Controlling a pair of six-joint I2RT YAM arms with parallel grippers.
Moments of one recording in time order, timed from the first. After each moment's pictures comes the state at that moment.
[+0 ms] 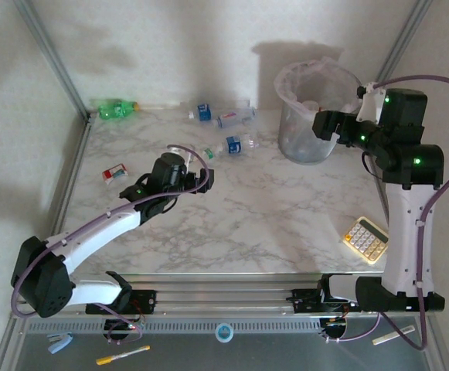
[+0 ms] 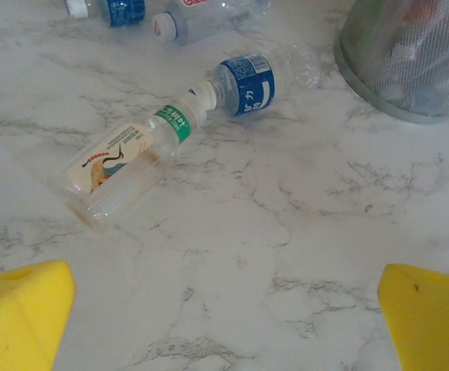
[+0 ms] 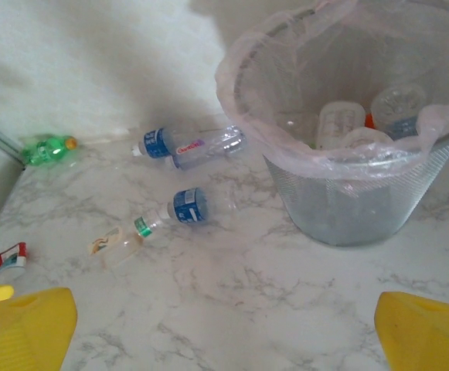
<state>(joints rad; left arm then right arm) -0.60 1.29 0.94 -0.21 -0.17 -0.33 0.03 1.28 1.89 -1.15 -0.26 0.16</state>
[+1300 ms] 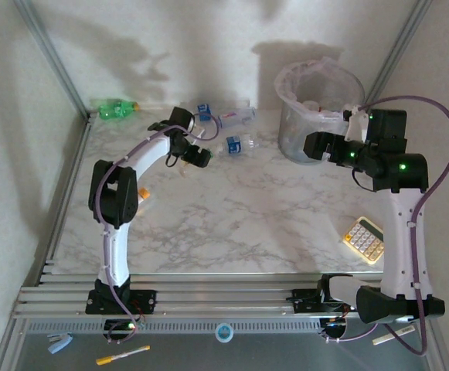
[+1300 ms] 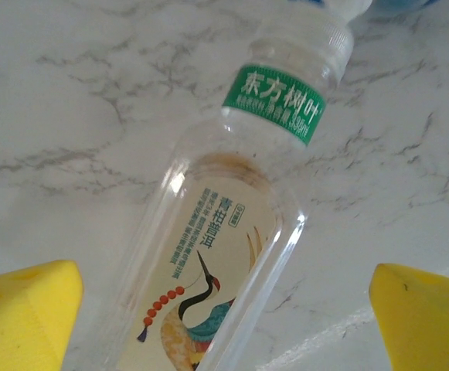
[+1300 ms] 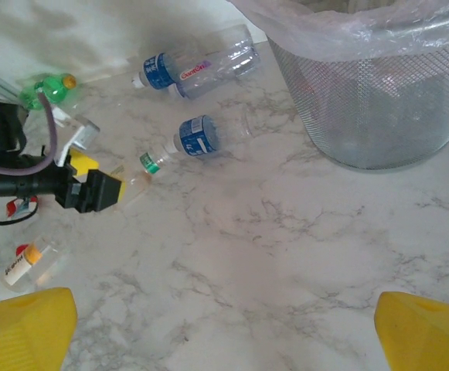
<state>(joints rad) -0.31 2.14 1.77 -0.75 0.12 0.10 0.03 1.20 1.65 -1.15 -0.34 0.19</state>
